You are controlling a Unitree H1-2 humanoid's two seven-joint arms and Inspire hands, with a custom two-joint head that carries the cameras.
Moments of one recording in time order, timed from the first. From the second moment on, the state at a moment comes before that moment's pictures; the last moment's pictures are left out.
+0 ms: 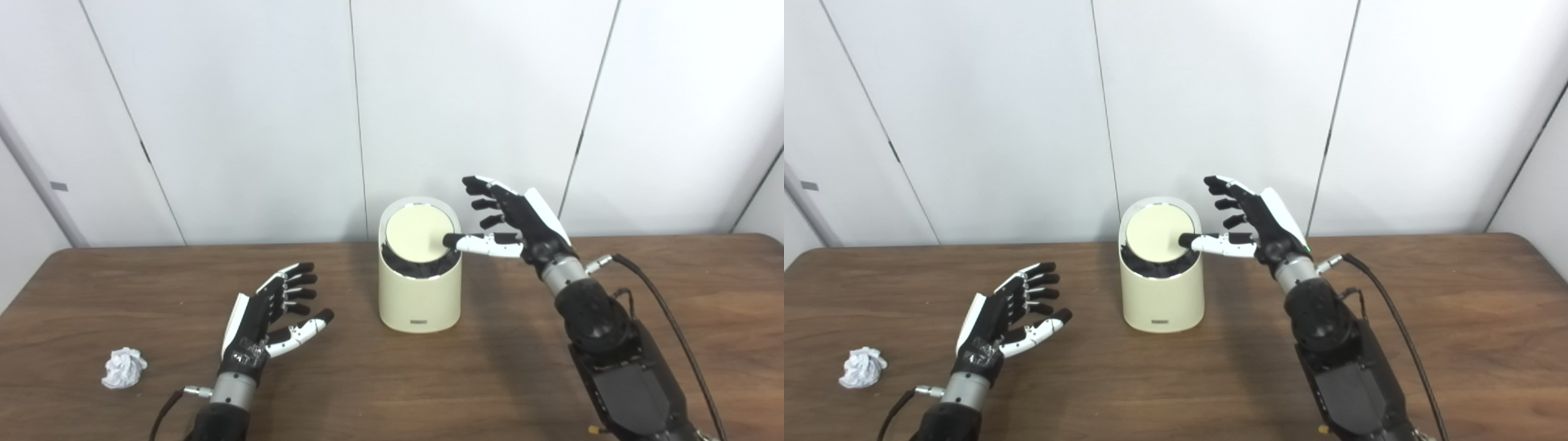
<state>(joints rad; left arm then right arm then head) -0.24 0.14 0.03 0.14 0.12 -0.12 -0.01 -0.62 -0.19 0.14 0.13 -0.38 0.25 0.07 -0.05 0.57</state>
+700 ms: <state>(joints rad) -0.24 0.14 0.03 0.13 0.11 -0.10 -0.01 -0.67 -0.15 0.20 0.20 -0.46 0.31 0.07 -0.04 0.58</state>
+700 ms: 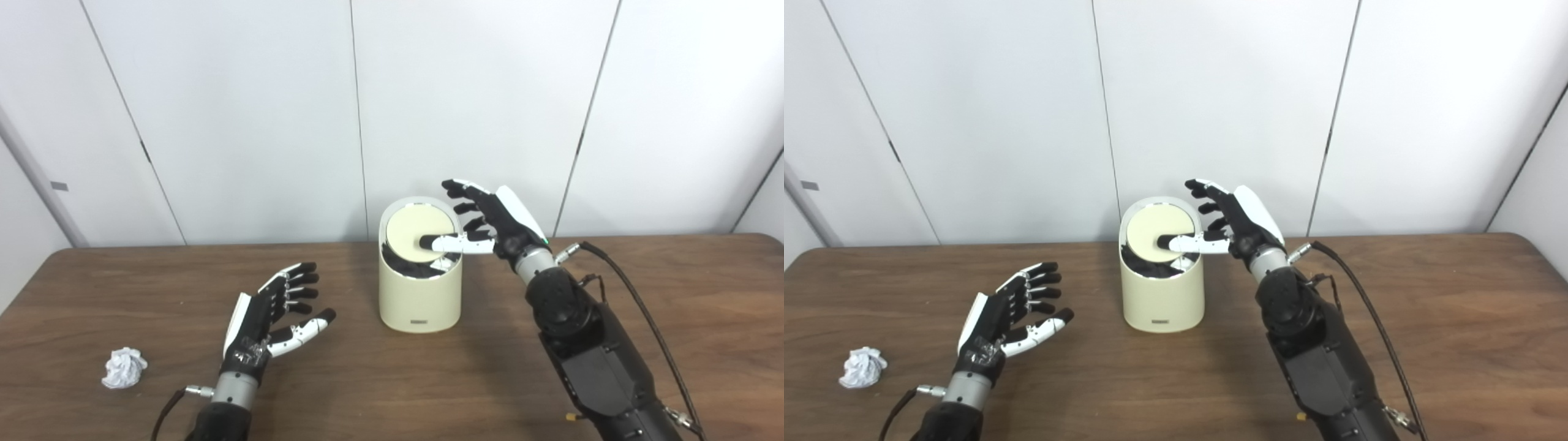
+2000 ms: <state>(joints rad) -0.23 0.13 0.02 0.09 0.12 -0.09 -0.01 -0.72 -0.15 0.27 0.23 -0.52 0.31 0.07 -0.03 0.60</state>
